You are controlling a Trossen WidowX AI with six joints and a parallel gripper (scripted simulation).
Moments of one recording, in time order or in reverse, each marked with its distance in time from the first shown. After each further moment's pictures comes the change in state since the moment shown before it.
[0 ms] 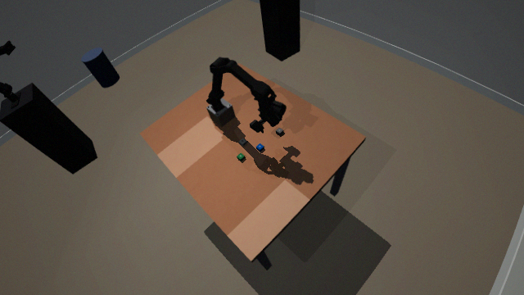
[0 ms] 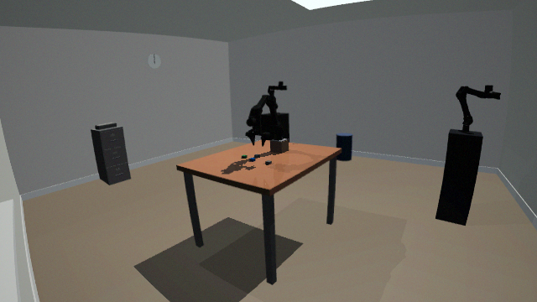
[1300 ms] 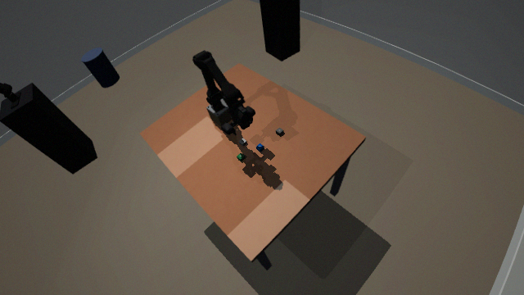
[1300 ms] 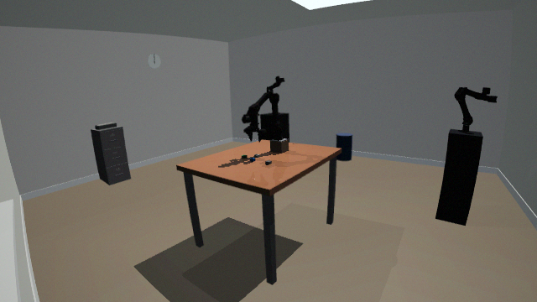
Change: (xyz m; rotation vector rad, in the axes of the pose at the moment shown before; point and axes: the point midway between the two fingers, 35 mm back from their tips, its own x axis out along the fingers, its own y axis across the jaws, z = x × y) arm -0.002 -0.105 -0.097 0.020 0.012 -0.012
